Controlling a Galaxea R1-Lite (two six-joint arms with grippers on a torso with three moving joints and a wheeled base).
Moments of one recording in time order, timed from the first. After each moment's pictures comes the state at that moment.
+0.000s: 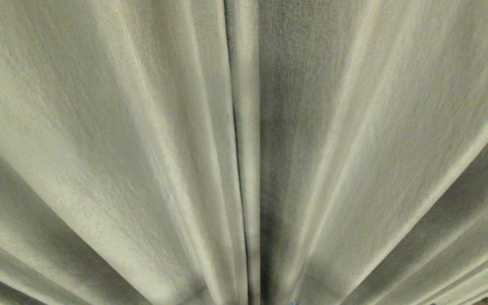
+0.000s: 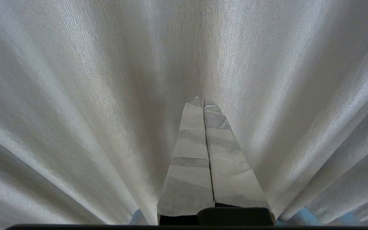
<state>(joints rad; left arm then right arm) -0.01 0.00 0.00 0.00 0.00 0.03 0.00 0.38 -0.39 -0.27 0.27 -0.08</state>
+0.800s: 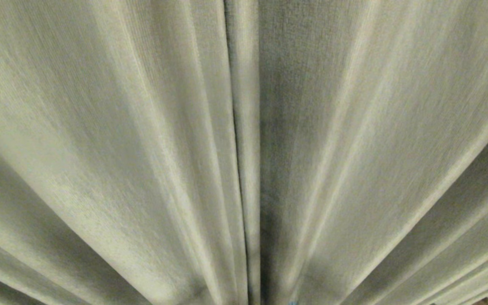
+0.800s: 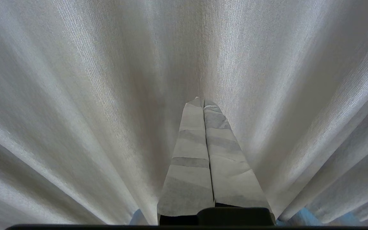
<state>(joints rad) -0.01 0.00 0.00 0.00 0.00 0.03 -0.04 0.82 -0.71 -0.42 0.27 0.02</state>
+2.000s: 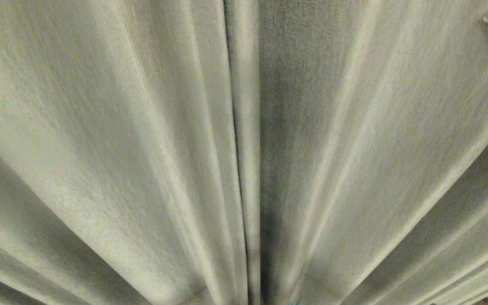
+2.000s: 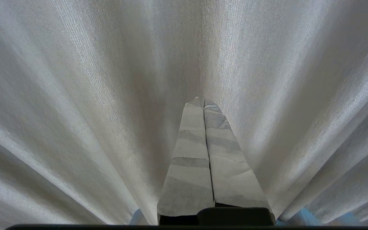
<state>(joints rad) -0.01 0.00 0.00 0.00 0.00 0.03 0.01 1.22 -1.00 -0.59 0.28 0.06</state>
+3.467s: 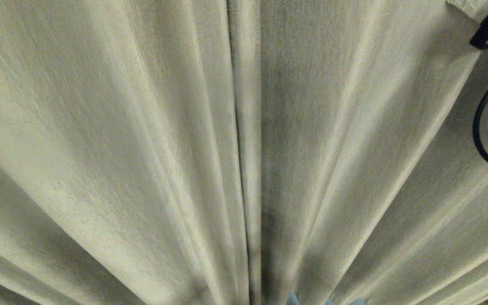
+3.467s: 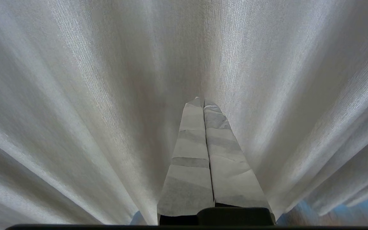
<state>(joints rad) -0.01 0.00 0.00 0.00 0.00 0.03 0.12 1.44 -1.19 -0.66 0.21 -0.03</state>
